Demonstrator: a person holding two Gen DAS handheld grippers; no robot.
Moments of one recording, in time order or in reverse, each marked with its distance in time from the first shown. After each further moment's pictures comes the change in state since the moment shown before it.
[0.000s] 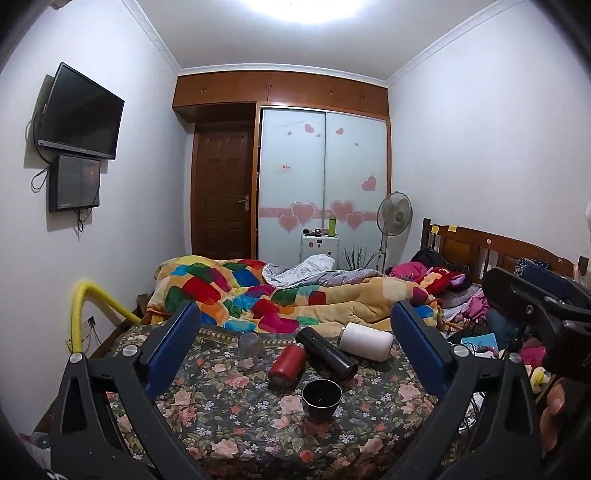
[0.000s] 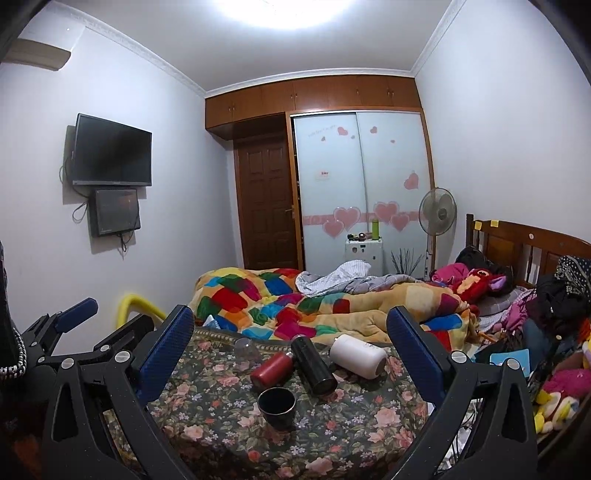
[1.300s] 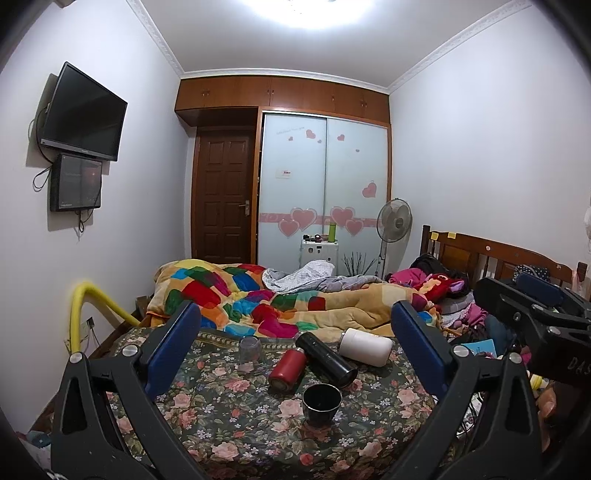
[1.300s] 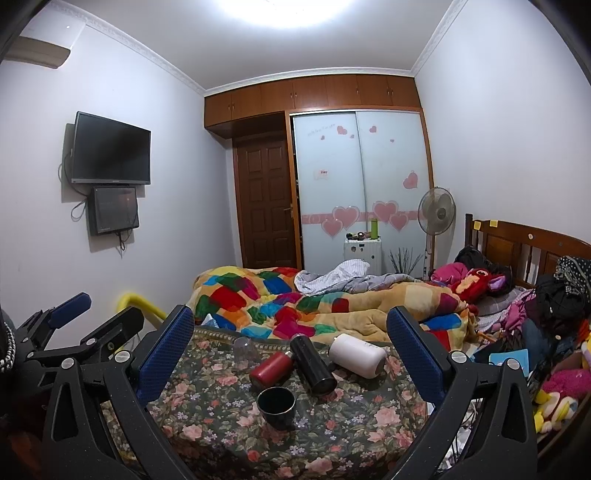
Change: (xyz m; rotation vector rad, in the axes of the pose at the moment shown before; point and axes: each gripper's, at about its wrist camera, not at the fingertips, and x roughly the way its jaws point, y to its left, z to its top) left arm -0.004 0.003 0.003 -0.018 -0.019 0.001; right arm 0.002 0.003 0.002 0.003 0.006 -0.002
